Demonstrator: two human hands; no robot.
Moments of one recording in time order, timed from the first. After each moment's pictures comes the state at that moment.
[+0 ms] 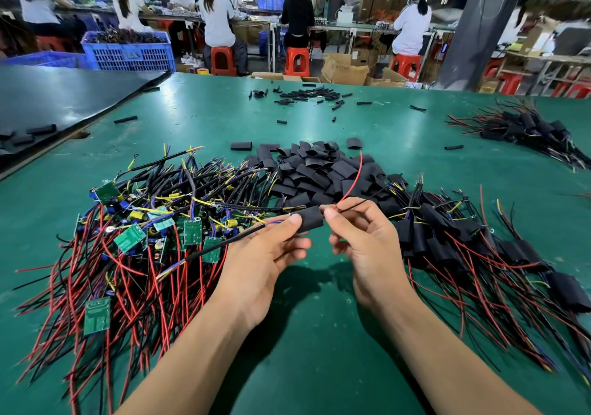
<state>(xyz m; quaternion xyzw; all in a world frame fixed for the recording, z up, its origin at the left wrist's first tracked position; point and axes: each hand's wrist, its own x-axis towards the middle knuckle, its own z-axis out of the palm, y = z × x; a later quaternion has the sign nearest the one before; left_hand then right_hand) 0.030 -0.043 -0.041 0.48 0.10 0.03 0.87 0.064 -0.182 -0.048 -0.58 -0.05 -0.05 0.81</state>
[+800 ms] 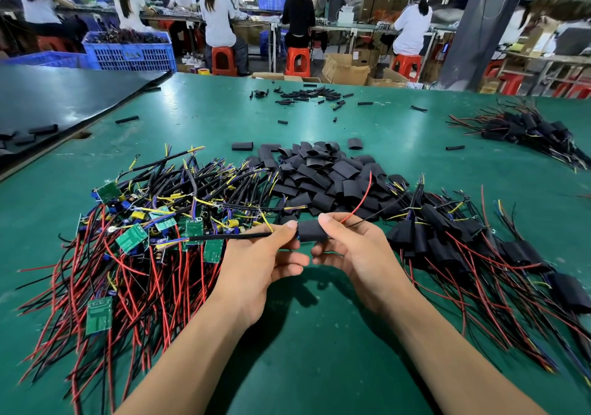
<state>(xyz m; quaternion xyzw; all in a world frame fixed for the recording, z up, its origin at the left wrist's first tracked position) 0.027 -0.040 -0.039 0.56 0.16 0.04 0.81 0.064 -0.183 -0.049 -0.57 -0.03 0.11 0.82</state>
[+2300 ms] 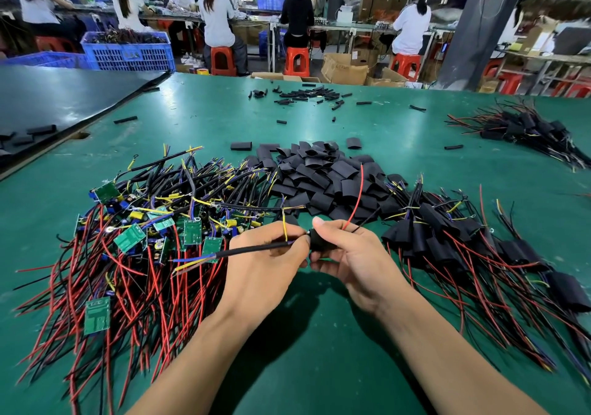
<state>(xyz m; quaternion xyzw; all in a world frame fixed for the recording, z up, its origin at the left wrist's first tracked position) 0.017 -0.046 -0.035 0.77 0.04 0.16 0.61 0.060 -0.181 -0.044 -0.56 -0.01 0.17 0.81</state>
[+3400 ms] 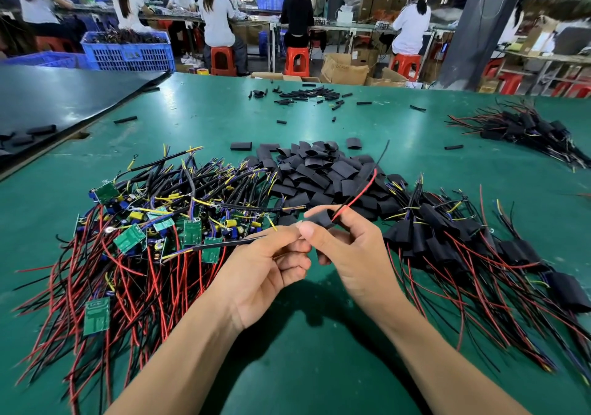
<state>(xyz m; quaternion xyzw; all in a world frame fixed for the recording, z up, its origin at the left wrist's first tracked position) 0.025 -0.037 -0.034 0.49 0.10 -0.09 0.86 0.051 -0.178 -0.043 -0.66 -0.17 -0.01 0.74</state>
